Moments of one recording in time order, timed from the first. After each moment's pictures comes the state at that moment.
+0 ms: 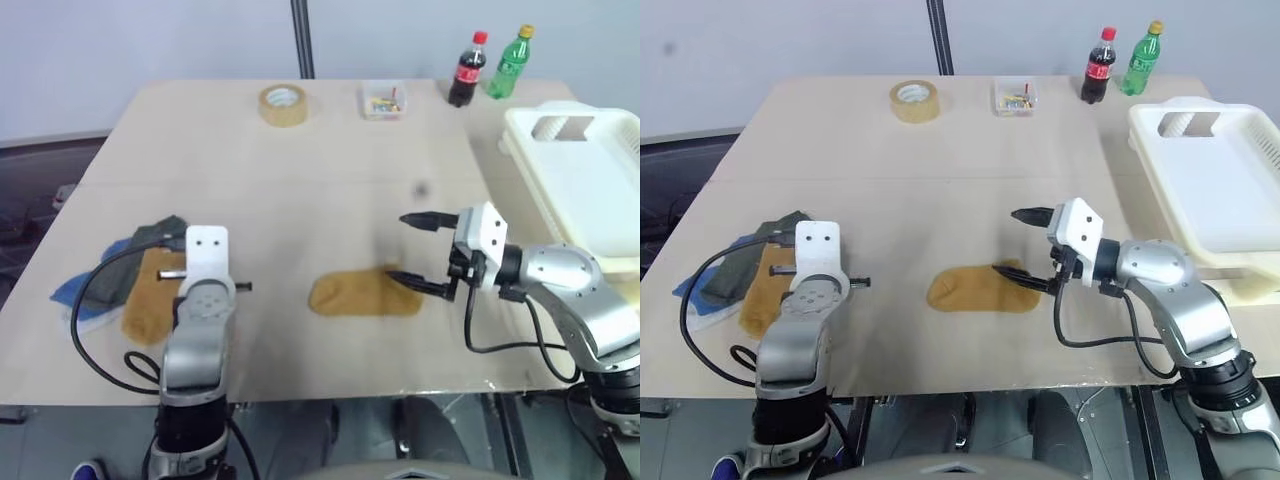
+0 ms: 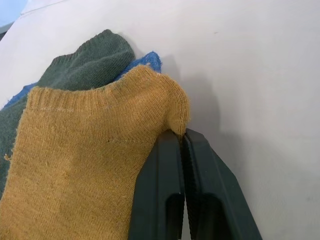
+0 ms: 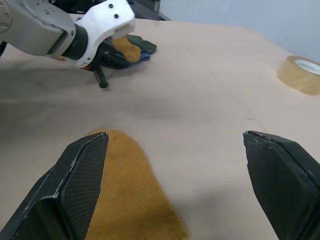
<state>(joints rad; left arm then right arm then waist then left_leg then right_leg) -0.19 0.23 0.11 -0.48 0.13 1.09 0.16 -0.35 -0.62 0.12 -0.42 0.40 0.39 0.89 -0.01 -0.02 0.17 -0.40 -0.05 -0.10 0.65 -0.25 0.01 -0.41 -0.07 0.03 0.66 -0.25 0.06</state>
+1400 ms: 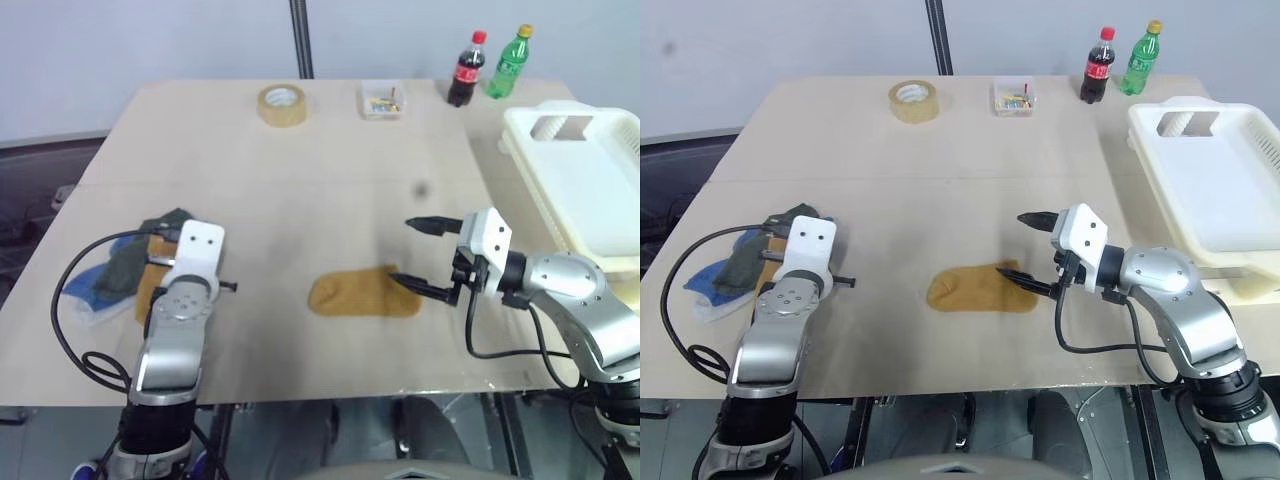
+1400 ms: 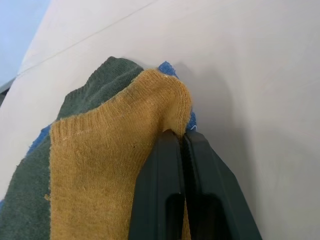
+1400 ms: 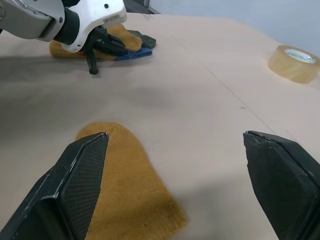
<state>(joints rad) -0.16 0.42 0.08 -0.39 0.18 0.92 -0.04 -0.30 -0.63 0.10 -0.45 0.40 0.41 0.86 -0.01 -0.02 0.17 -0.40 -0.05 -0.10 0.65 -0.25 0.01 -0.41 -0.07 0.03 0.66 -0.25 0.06</state>
